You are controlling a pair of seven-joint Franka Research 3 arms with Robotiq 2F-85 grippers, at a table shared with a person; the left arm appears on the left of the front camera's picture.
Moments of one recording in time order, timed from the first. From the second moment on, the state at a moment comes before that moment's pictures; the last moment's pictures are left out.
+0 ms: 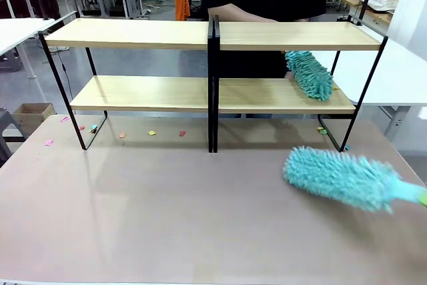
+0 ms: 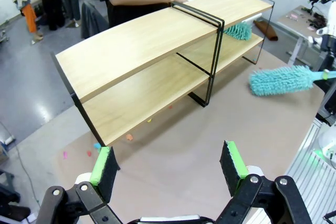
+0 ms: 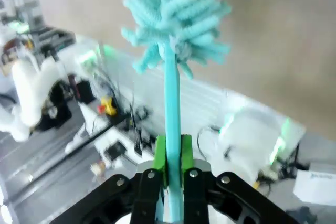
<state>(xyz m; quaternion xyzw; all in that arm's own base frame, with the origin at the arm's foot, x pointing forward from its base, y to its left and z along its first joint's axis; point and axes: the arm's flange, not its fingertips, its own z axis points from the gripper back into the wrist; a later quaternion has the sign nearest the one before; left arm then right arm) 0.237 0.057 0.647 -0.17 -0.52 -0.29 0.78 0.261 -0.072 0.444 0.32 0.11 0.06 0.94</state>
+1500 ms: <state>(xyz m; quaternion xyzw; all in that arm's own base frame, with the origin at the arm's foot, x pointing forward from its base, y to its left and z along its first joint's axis) 0.237 0.057 0.647 -0.17 -0.52 -0.29 0.78 0.225 -0.226 0.442 0.41 0.18 0.15 0.88</state>
